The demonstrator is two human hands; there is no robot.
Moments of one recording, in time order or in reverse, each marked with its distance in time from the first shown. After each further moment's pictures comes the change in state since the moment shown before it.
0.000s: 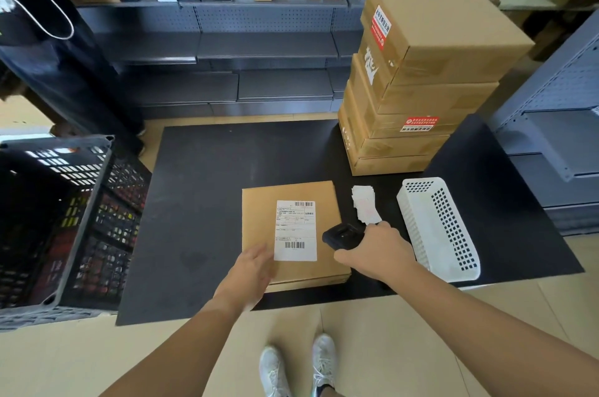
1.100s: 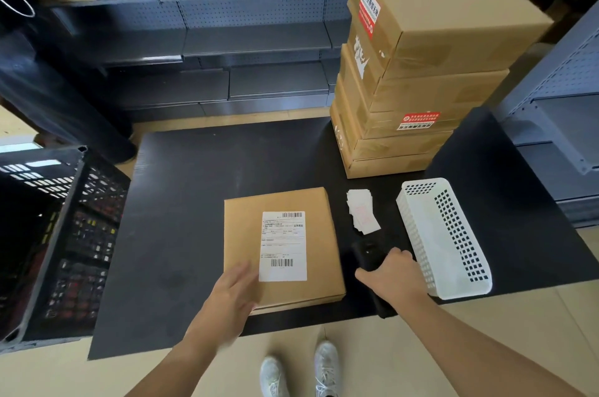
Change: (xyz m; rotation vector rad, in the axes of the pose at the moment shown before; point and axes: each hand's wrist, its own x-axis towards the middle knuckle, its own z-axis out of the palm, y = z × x) left_hand 0.000 -0.015 0.017 -0.082 0.116 0.044; right_hand 0.069 0.068 0.070 0.143 0.064 0.209
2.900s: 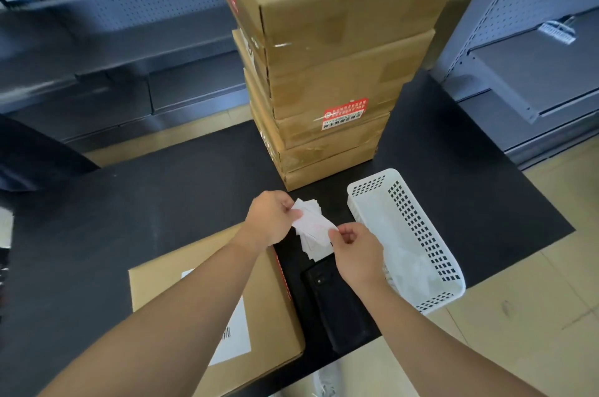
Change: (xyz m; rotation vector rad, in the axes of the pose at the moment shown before) left_hand 0.256 0.217 0.005 -0.083 -0.139 0.008; right_hand 0.095 0.001 -0.014 0.840 0.150 0.076
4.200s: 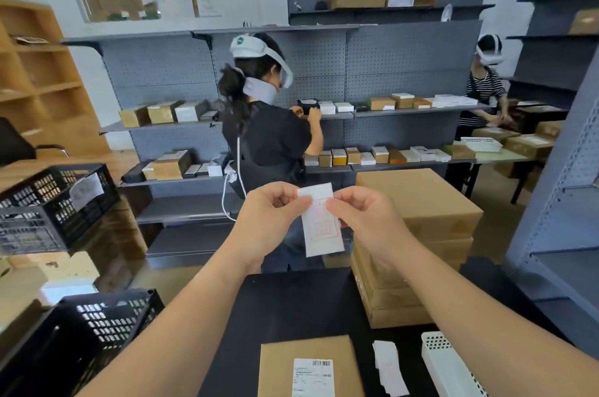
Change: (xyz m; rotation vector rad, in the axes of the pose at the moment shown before) left_hand -0.330 0.101 -0.297 -0.575 0.636 0.456; right_hand -0.226 -0.348 -0.115 0.296 -0.398 -0.896
